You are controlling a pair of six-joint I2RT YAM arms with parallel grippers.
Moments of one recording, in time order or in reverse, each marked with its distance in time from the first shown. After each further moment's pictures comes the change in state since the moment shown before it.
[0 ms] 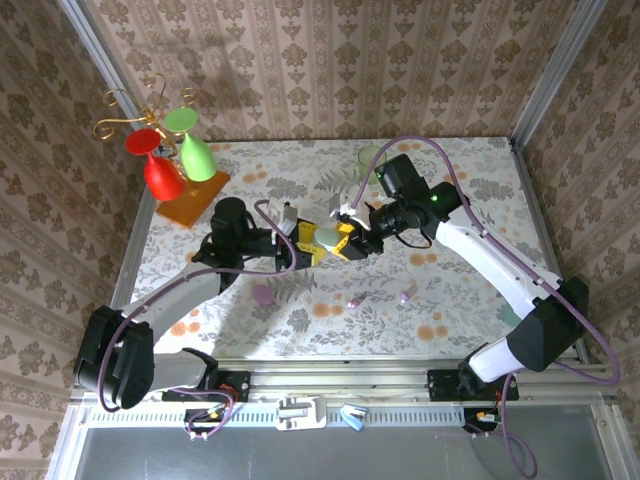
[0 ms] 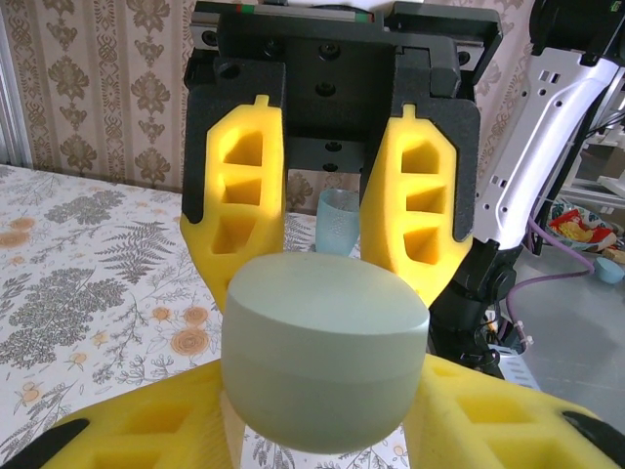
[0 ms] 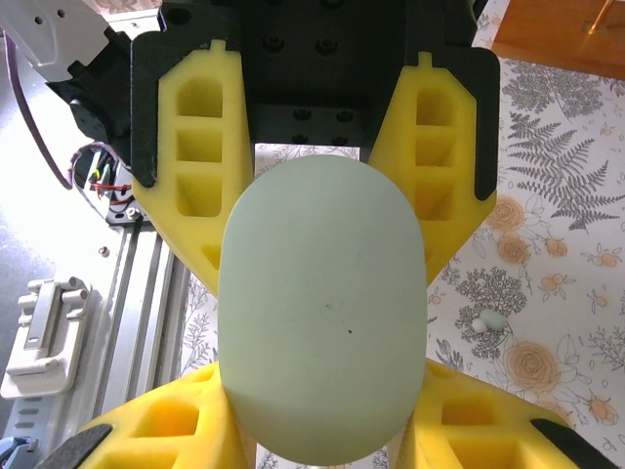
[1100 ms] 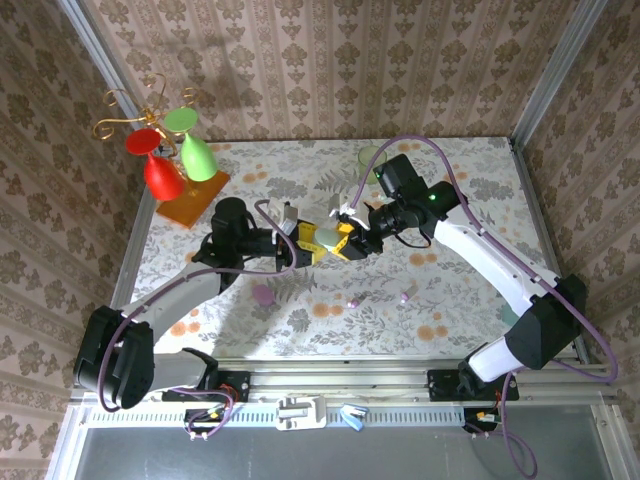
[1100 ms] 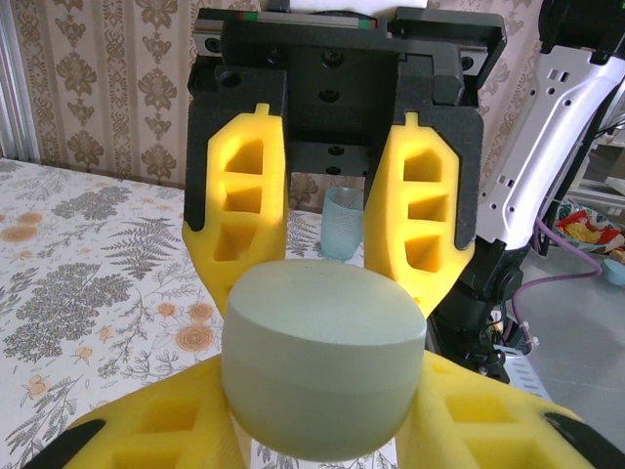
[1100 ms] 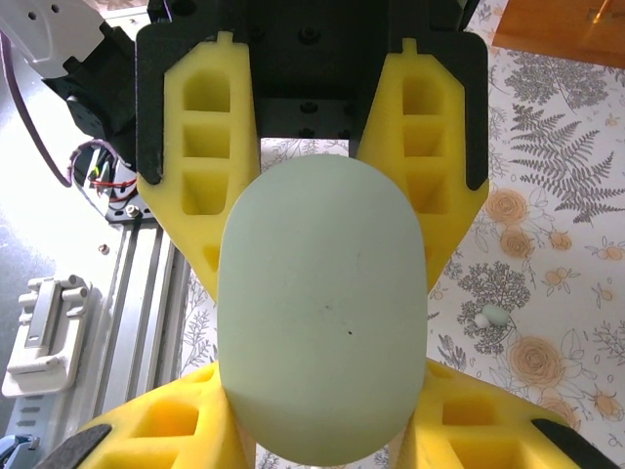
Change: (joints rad) left arm -0.001 0.000 0.000 -0.010 -0.014 0.003; right arm 0.000 0.012 0.002 -0.004 0.000 0.001
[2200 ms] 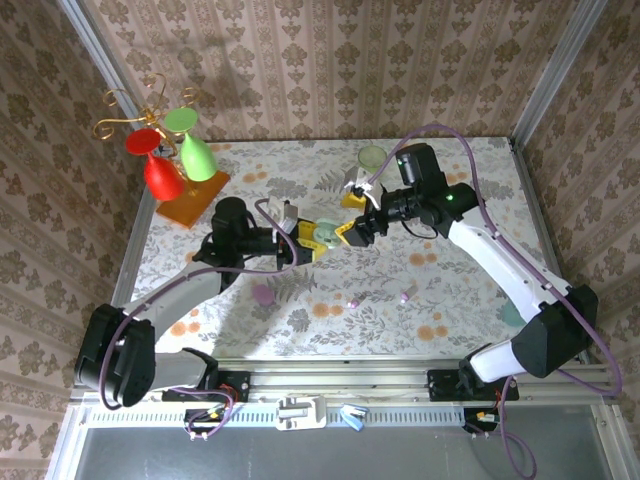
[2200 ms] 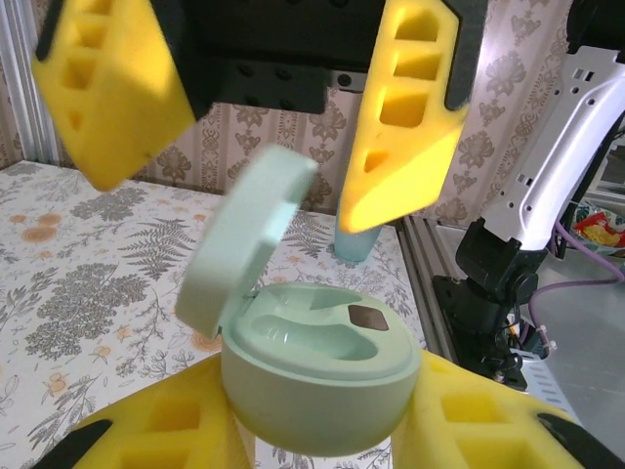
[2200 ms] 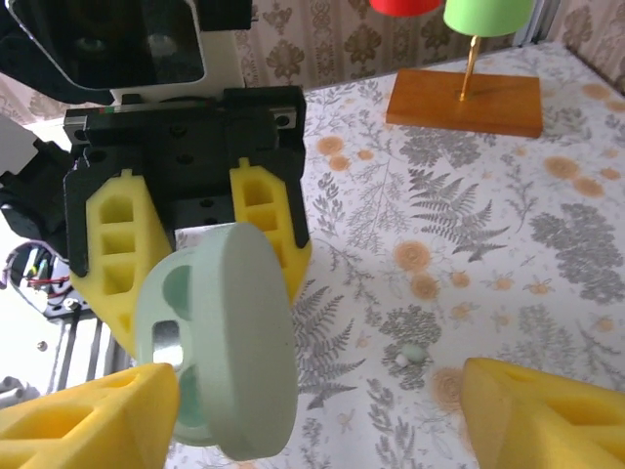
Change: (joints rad) left arm 0.006 0.015 0.000 0.022 -0.022 0.003; right arm -0.100 -0.059 -0.063 0.260 -0.027 0.194
